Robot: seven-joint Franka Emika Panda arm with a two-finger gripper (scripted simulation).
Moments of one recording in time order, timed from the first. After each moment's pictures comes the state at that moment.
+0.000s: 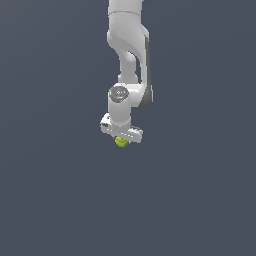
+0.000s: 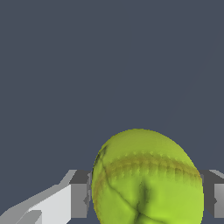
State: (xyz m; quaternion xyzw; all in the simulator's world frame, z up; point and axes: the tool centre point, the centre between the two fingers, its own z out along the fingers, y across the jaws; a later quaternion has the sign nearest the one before) arm -0.067 -0.032 0.048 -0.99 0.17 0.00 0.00
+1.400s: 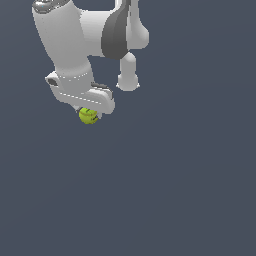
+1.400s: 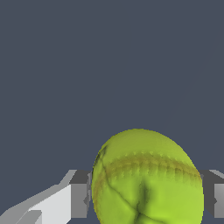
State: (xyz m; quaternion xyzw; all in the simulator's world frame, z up) arm -0.026 -0.140 0.278 -0.99 0.17 0.00 0.00
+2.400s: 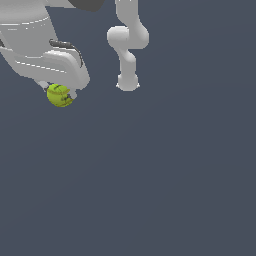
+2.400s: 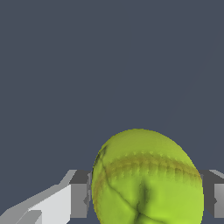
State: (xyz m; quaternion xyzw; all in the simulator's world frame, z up) arm -0.001 -0.190 0.385 -0.99 0.17 0.00 0.00
